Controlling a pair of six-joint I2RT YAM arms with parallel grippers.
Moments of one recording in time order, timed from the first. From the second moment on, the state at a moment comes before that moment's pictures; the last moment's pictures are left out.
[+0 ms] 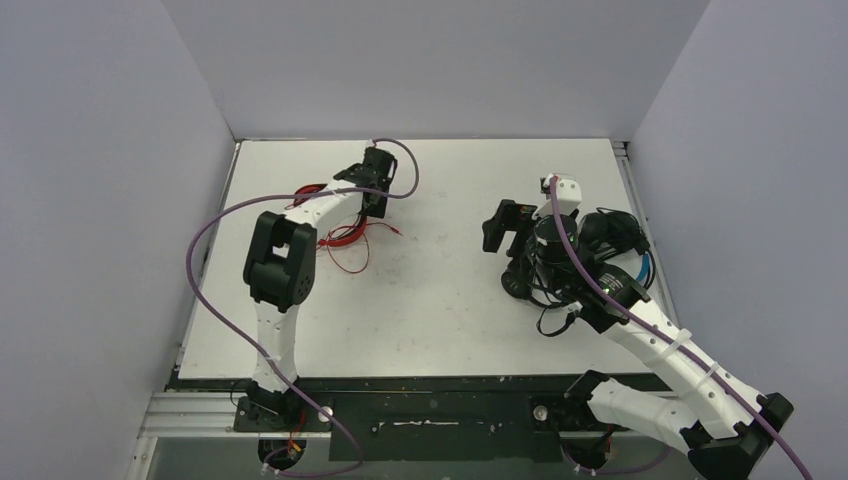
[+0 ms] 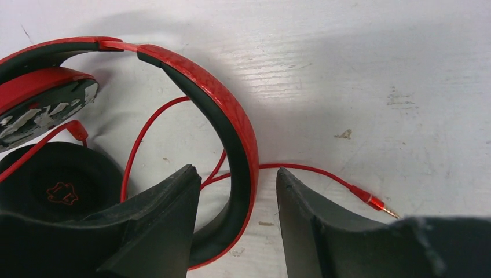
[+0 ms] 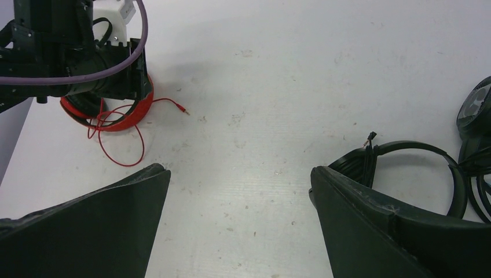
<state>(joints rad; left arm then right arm) -0.42 2.10 1.65 -0.53 -0.41 -0.16 0.70 0.95 1.01 -0.46 0.43 0.50</state>
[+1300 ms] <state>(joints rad) -0.79 1.88 1.40 -0.44 -0.15 -0.67 0.70 0.81 0.84 -0.63 0.46 0.69</state>
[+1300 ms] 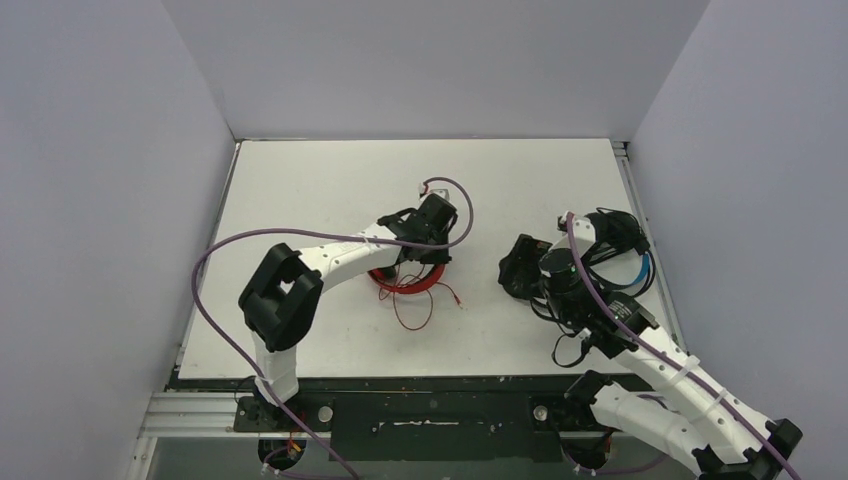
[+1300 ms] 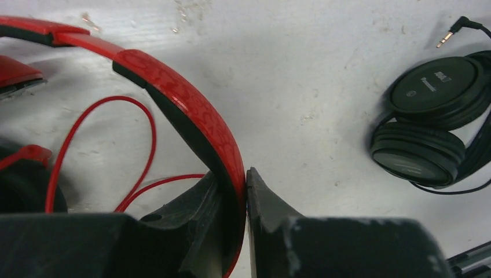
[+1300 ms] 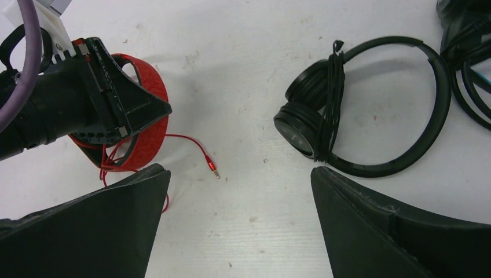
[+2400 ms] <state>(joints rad) -0.40 1.08 1.03 -0.52 0.02 -0.61 0.81 1.50 0.99 -0.44 0.39 0.88</state>
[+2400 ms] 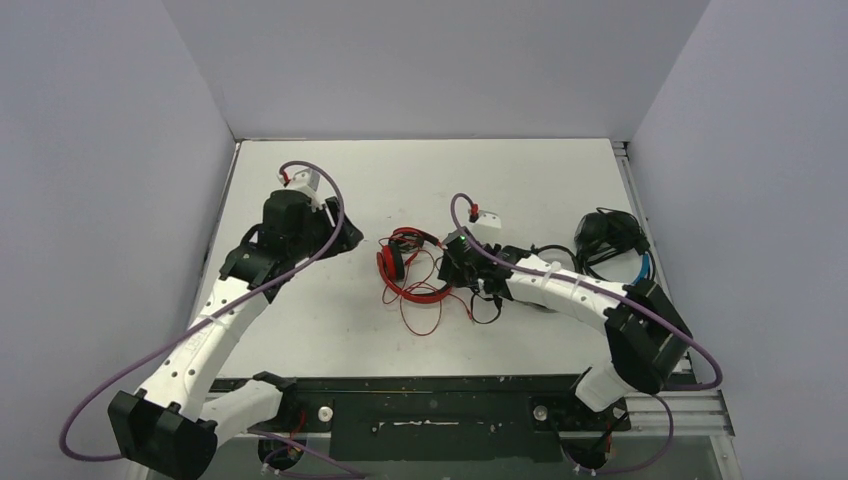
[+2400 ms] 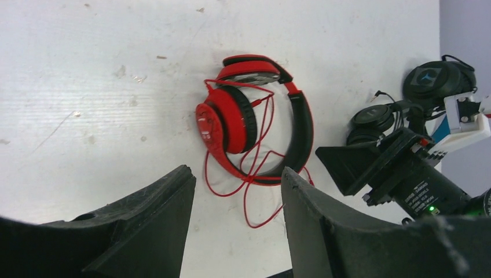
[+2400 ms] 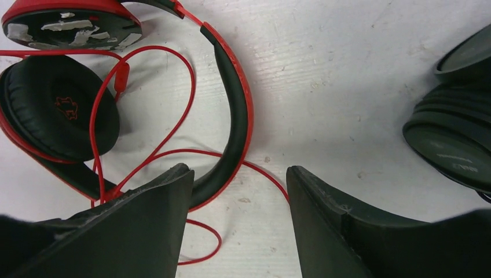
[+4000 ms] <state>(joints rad) -0.41 0.92 0.92 -0.39 0.44 -0.48 0.88 1.47 1.22 -0.47 0.69 0.56</state>
